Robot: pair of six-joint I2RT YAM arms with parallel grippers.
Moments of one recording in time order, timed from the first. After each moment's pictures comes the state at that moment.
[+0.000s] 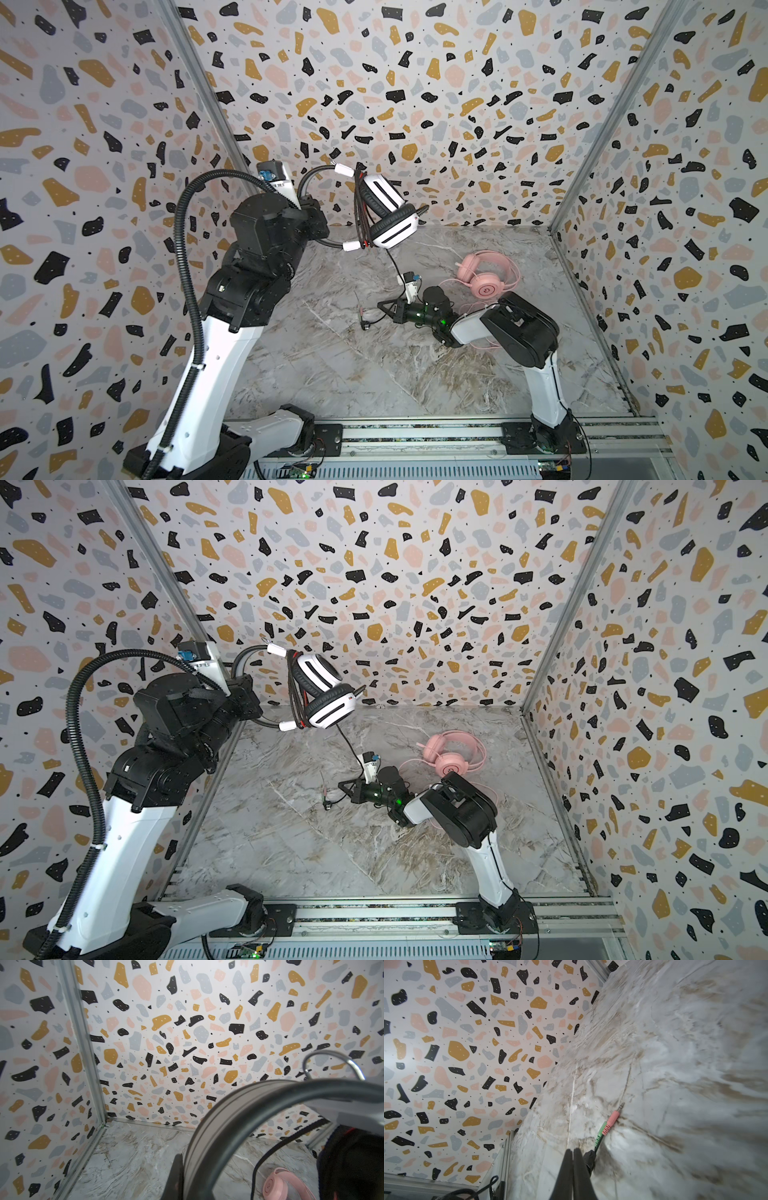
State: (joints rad) left arm -0.37 1.19 1.73 -0.66 -0.38 -0.26; right arm 0.79 2.03 0.92 0.92 -0.47 0.77
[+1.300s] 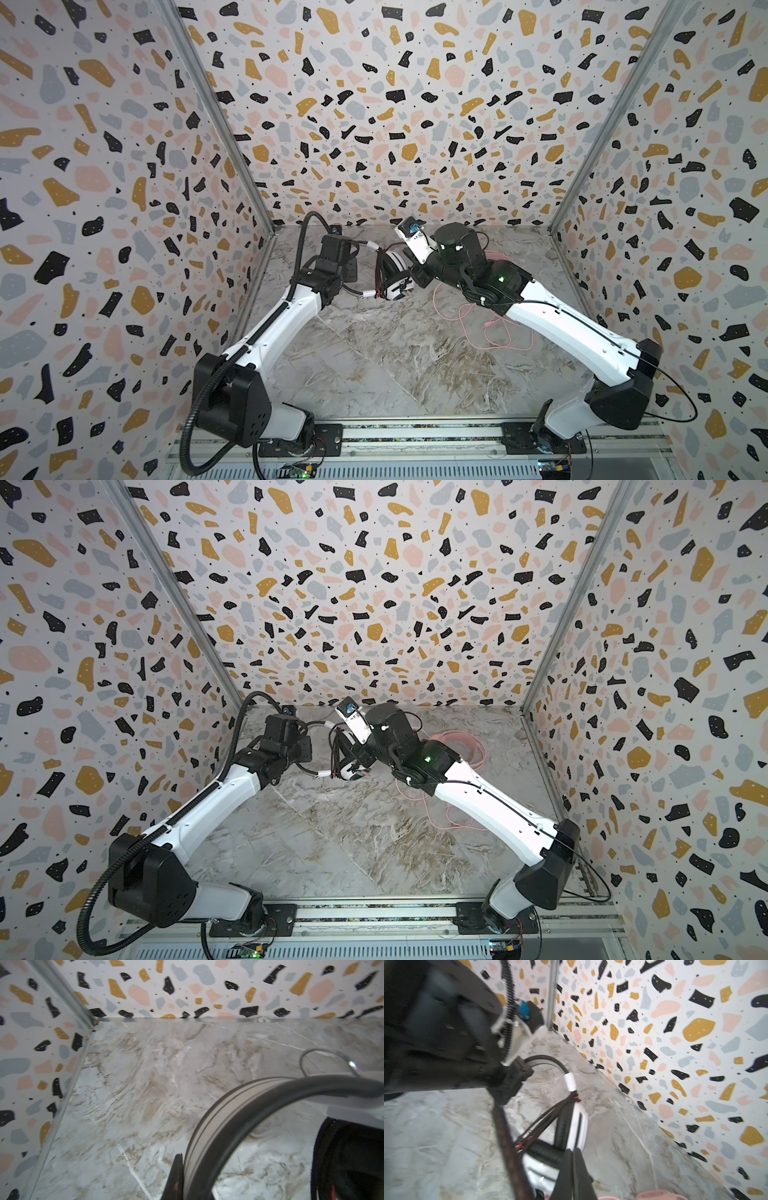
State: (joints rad) left arm -0.35 1.39 1.17 -0.49 -0.25 -0.21; right arm 0.88 1.56 1.68 -0.53 0.17 -0.20
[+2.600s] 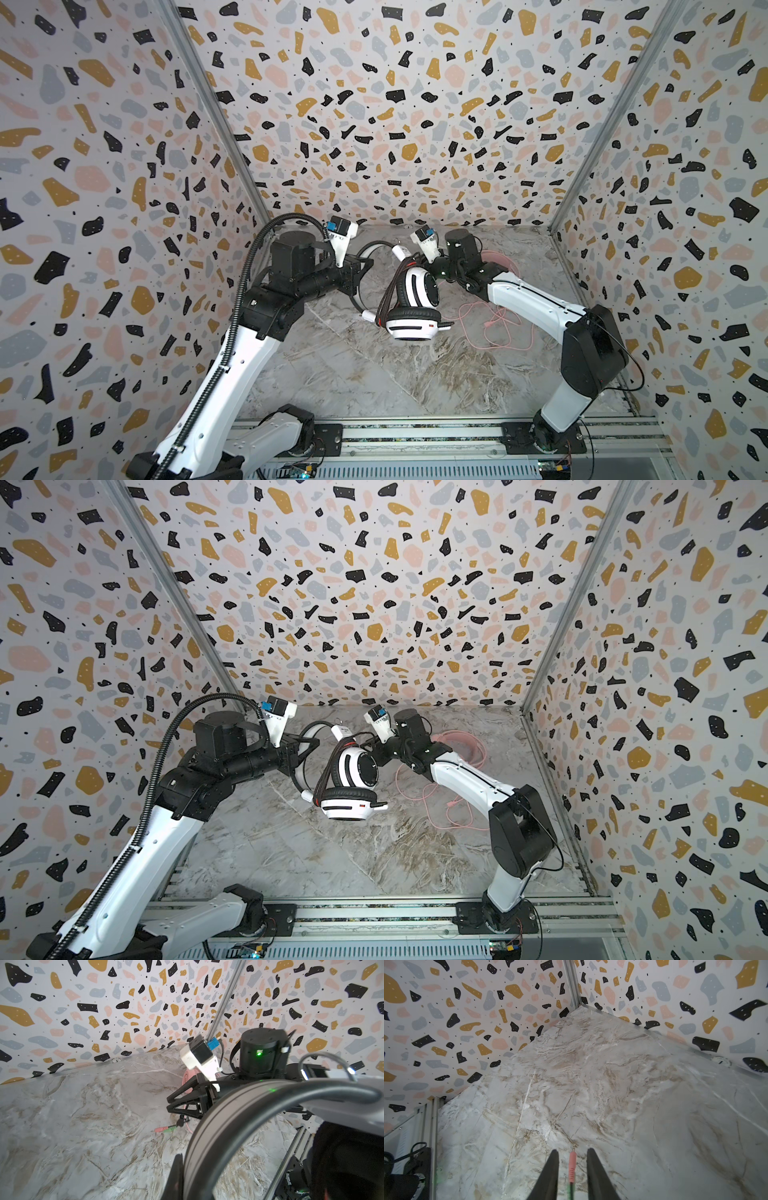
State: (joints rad) left arm -0.36 1.06 1.33 -0.66 0.44 -0.17; right arm 0.60 1.71 1.32 -0.06 -0.48 0.11
